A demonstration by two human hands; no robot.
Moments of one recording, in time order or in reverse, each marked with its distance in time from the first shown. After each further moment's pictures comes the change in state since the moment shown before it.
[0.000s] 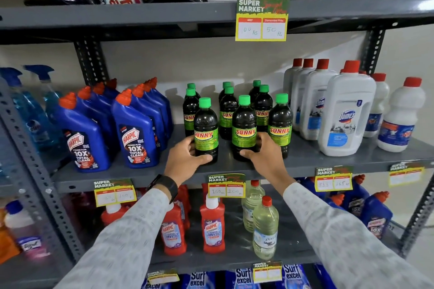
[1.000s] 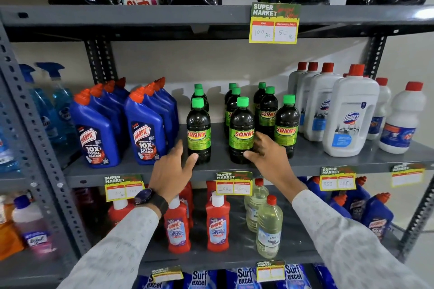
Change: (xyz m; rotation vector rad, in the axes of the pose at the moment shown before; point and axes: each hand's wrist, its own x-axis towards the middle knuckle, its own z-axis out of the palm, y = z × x) left_hand -0.042 -0.023 -0.040 0.648 0.179 0.154; right_hand -0.025 -0.014 -0.002 0.026 -0.087 -0.152
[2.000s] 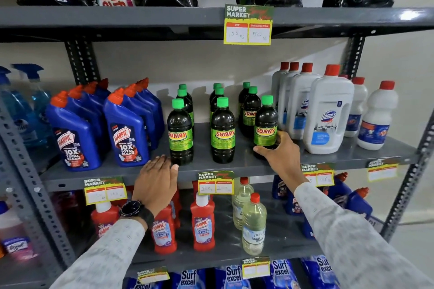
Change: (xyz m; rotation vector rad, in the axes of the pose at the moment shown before) left_hand -0.017 0.000 0.021 0.428 -0.103 0.045; right_hand 0.016 0.058 -0.059 -0.132 0.280 0.191
